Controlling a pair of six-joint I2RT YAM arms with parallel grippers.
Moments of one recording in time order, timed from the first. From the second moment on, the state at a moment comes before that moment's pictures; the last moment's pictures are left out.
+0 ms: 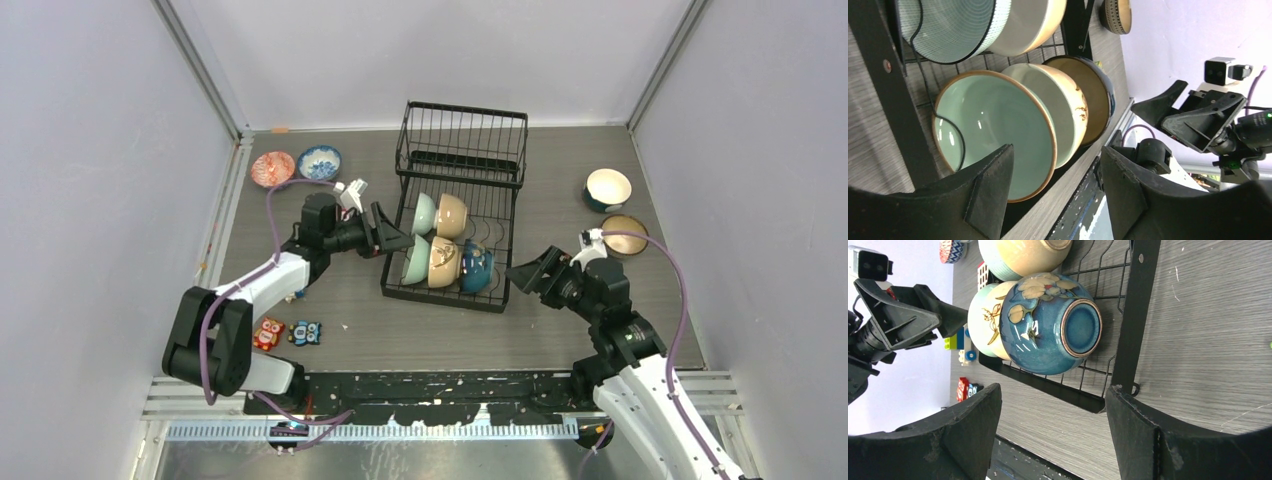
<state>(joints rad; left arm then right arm) -0.31 1.38 0.70 0.22 0.73 -0.74 0.31 0.47 0.44 -0.41 -0.22 0.82</state>
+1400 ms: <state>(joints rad) -0.42 1.46 0.65 0.31 0.64 -0.75 0.31 0.50 0.38 -0.35 -0.25 0.85</state>
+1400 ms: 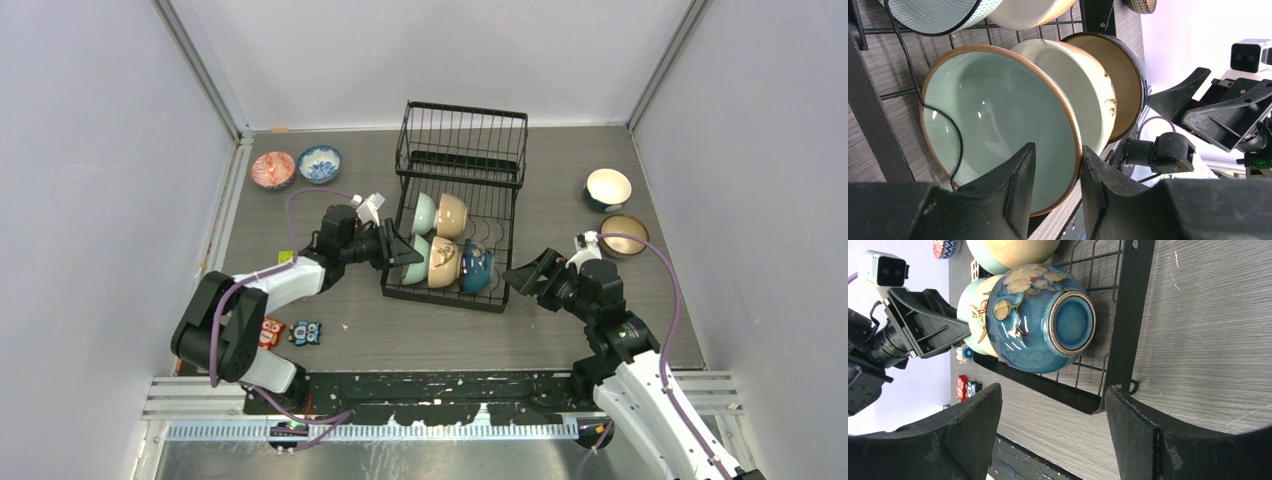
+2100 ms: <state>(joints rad) -0.45 1.52 0.65 0.36 0.68 -0.76 0.31 0.51 0.38 -0.35 -0.25 0.85</state>
